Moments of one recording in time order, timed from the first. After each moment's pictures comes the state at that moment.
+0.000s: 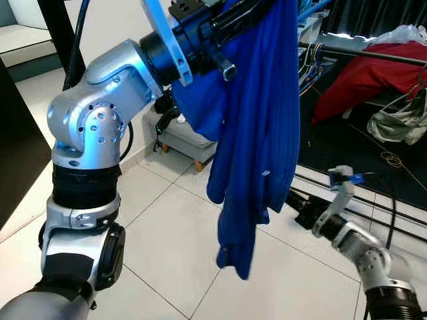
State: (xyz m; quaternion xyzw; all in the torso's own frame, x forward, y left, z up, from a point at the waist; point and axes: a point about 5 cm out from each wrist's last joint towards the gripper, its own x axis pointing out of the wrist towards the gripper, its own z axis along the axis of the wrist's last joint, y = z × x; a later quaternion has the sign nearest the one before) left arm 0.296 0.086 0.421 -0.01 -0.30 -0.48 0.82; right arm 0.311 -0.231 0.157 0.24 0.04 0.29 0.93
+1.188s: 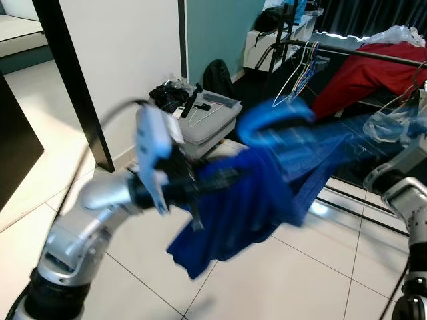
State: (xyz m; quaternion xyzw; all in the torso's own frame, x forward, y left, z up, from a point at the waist) left arm 0.246 0.082 0.275 0.13 -0.23 -0.60 0.76; right arm 0.342 -0.302 0.234 0.25 -0.04 0.10 0.96
